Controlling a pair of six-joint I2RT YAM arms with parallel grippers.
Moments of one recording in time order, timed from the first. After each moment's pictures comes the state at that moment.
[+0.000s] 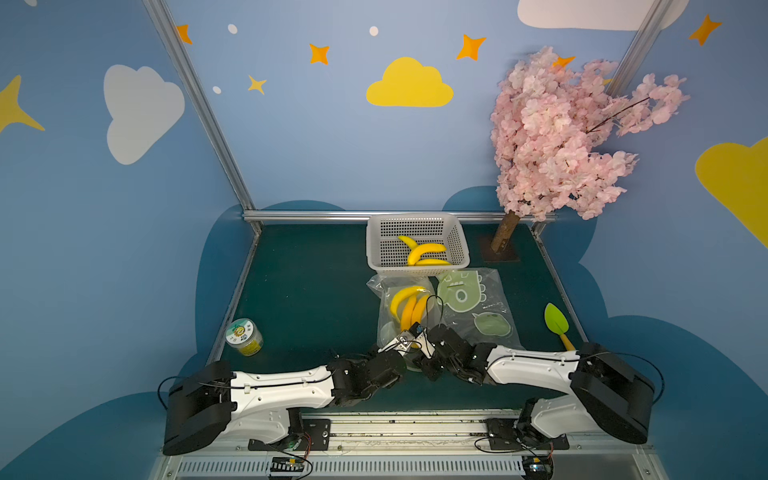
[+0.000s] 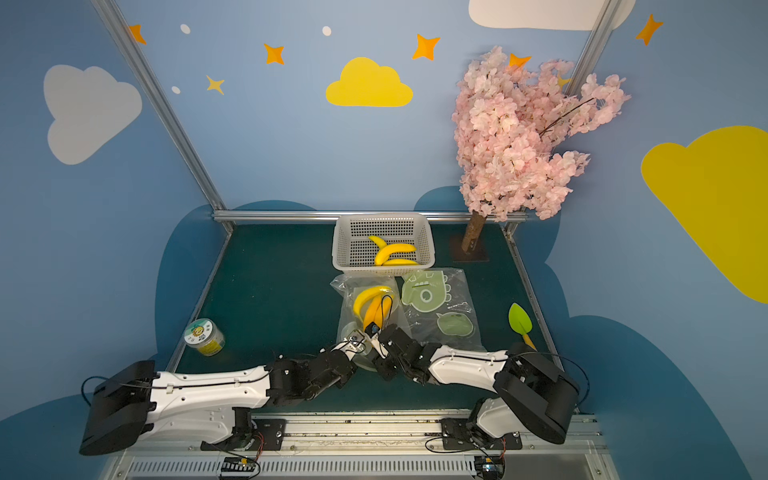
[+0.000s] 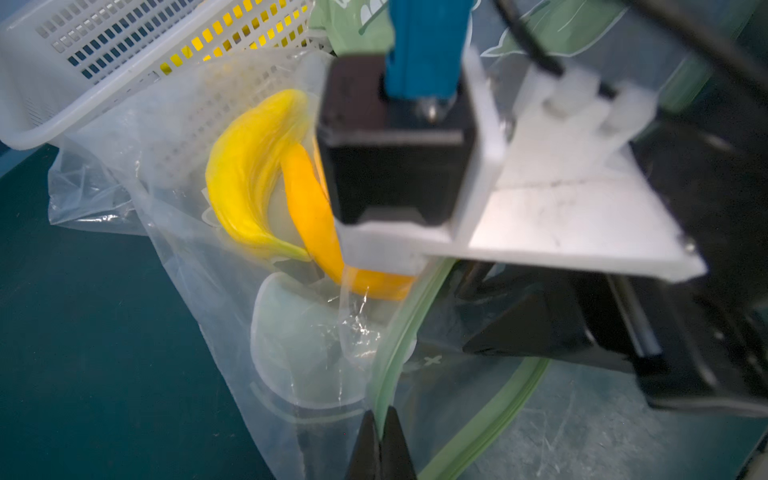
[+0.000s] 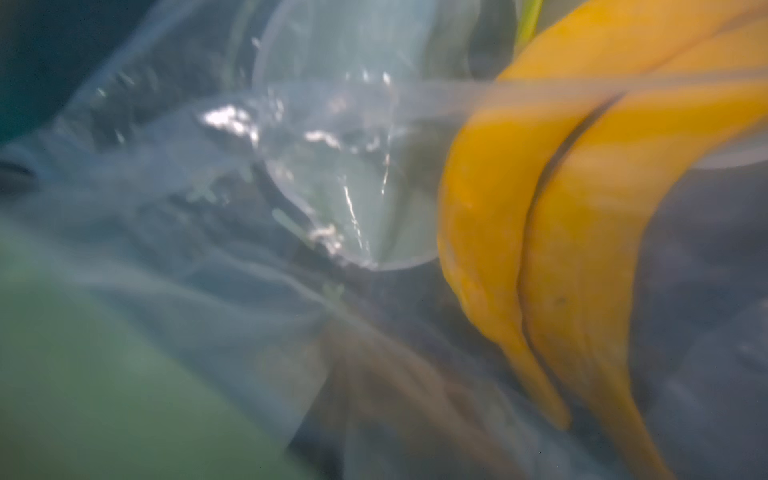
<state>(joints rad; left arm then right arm) -1.23 1.22 0.58 -0.15 -0.50 -0.22 1.01 1.42 0.54 -0.04 -0.04 0.15</state>
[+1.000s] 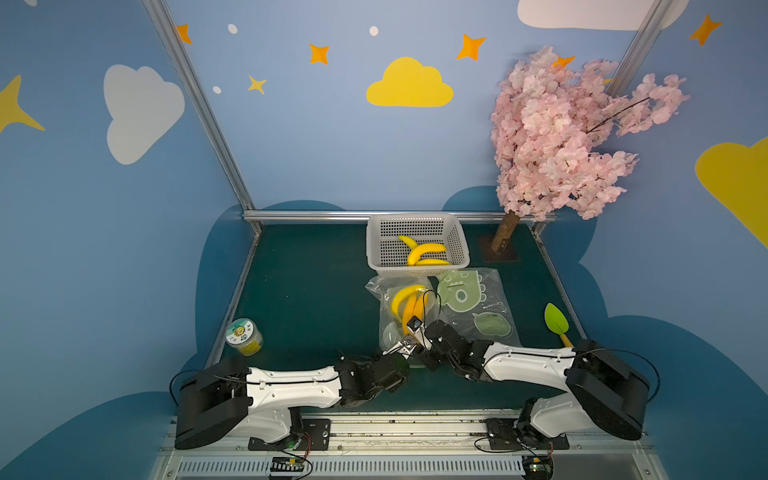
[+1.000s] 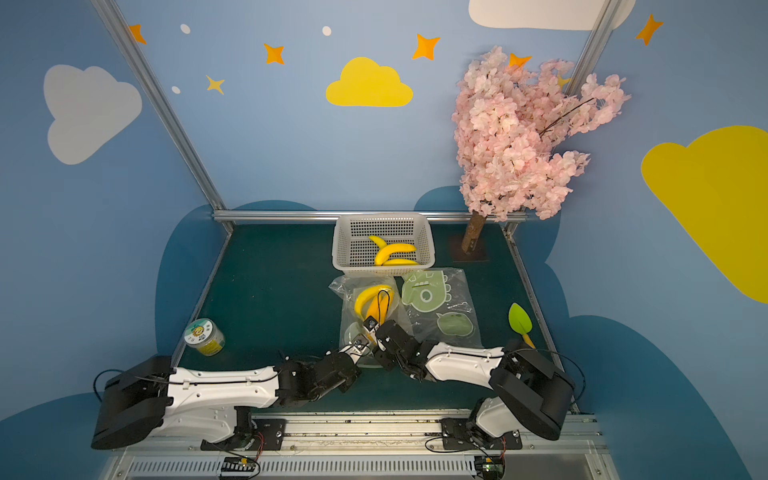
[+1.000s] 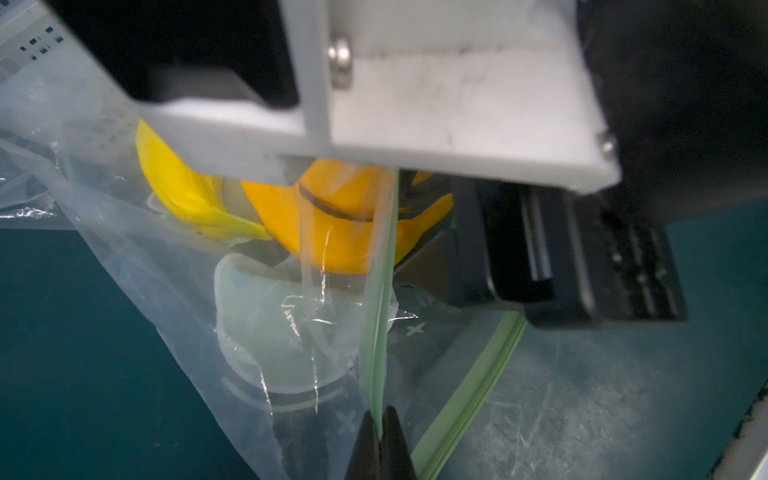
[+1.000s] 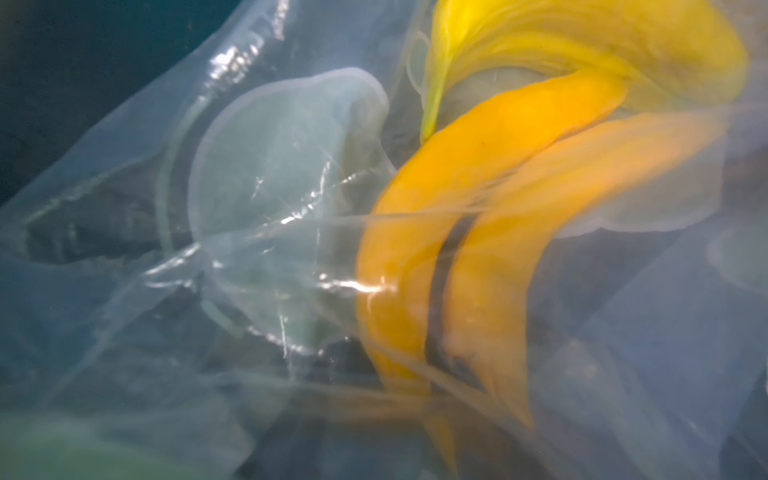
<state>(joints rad) -1.24 1.30 0.56 -0.09 -0.44 -0.26 0.98 1.45 0.58 0.00 0.17 0.01</state>
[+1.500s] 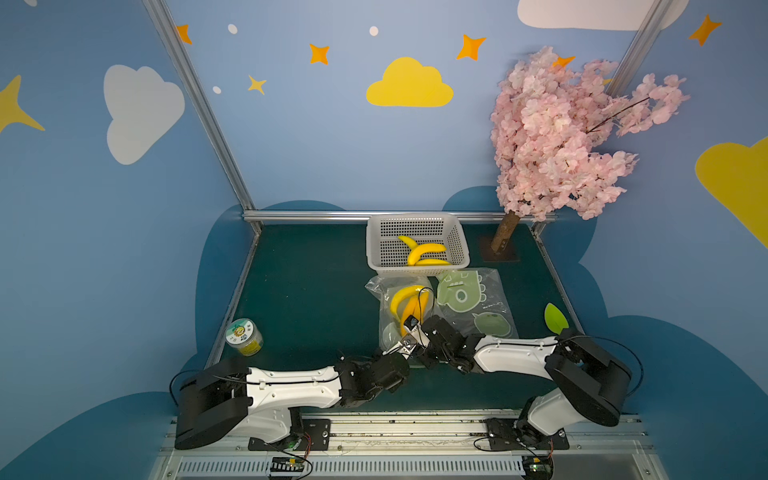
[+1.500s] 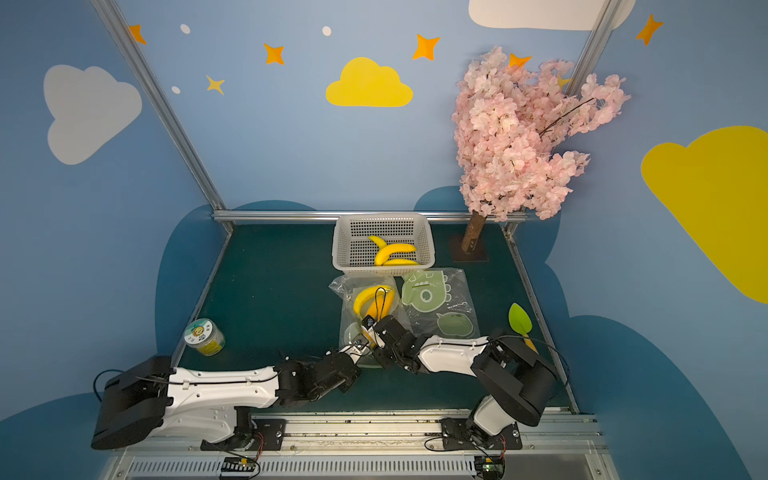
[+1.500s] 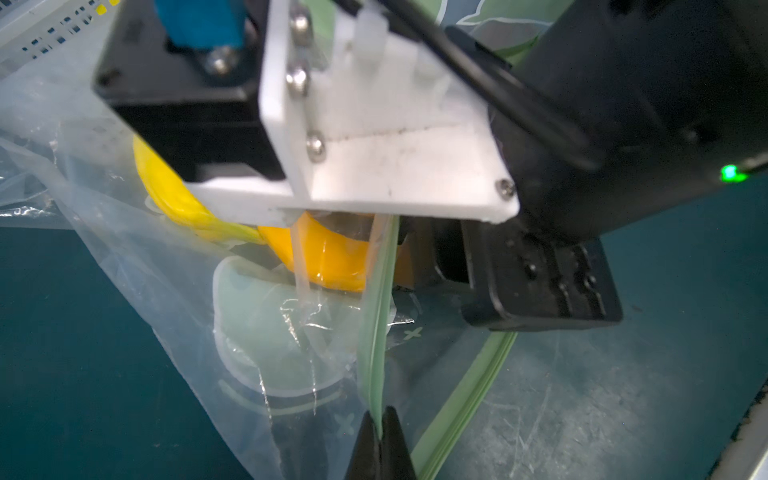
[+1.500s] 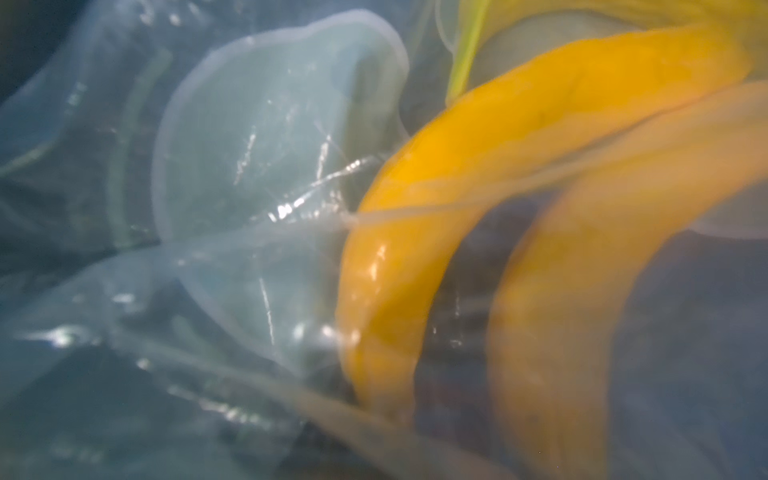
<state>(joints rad) -1.24 1.30 0.56 -0.09 -0.44 -0.26 0.95 1.55 0.63 -0.01 0.03 0.00</state>
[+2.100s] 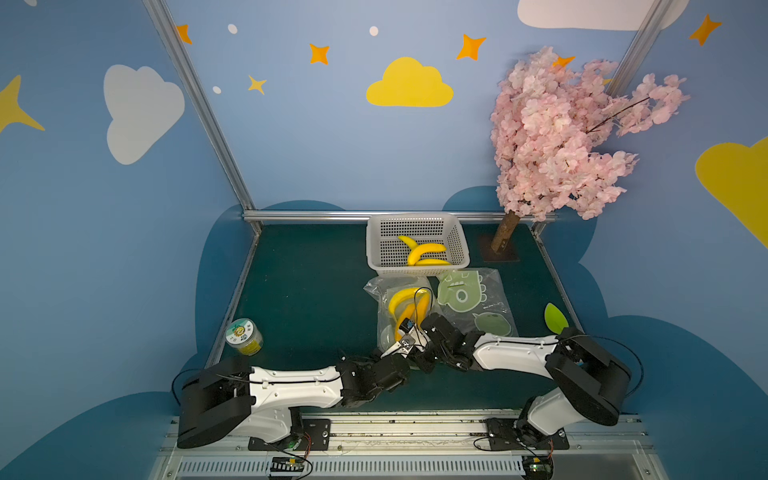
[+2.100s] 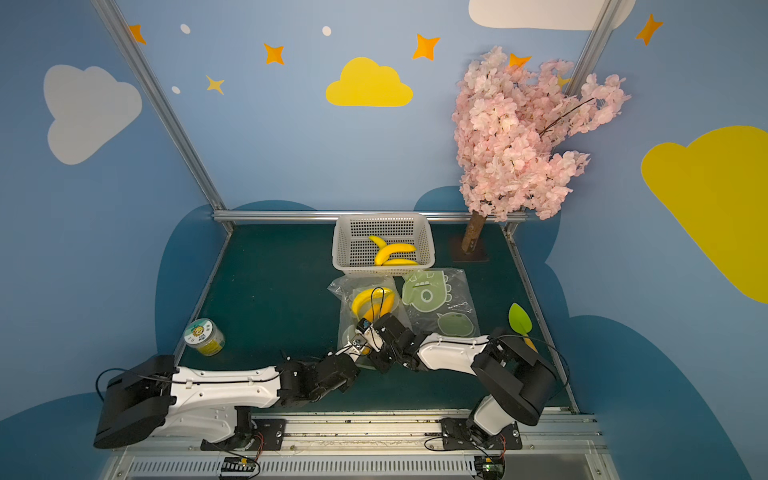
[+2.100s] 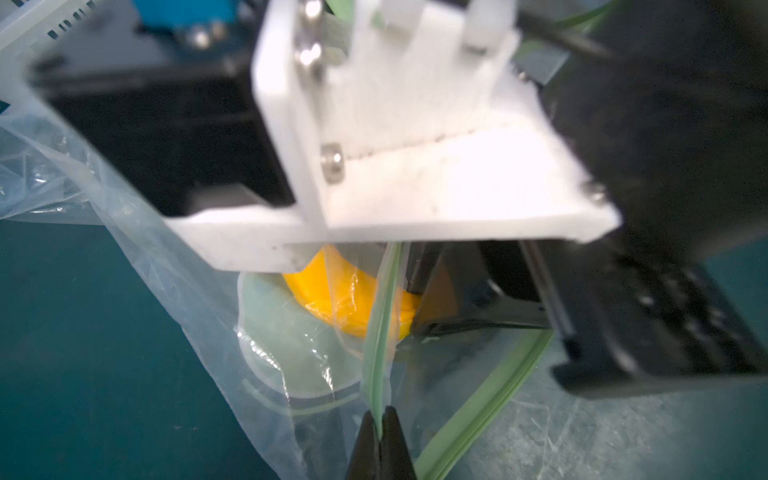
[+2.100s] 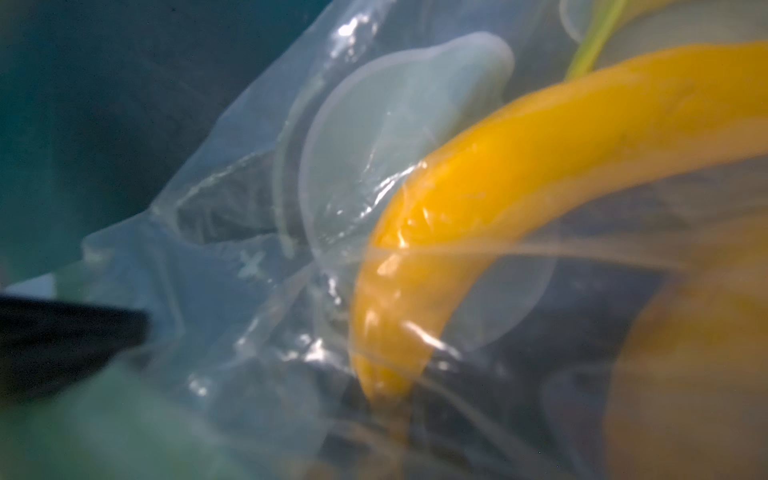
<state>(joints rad) -1.24 1.31 0.56 -0.12 -0.50 -0.28 0.94 1.53 0.64 -0.06 -0.21 0.02</state>
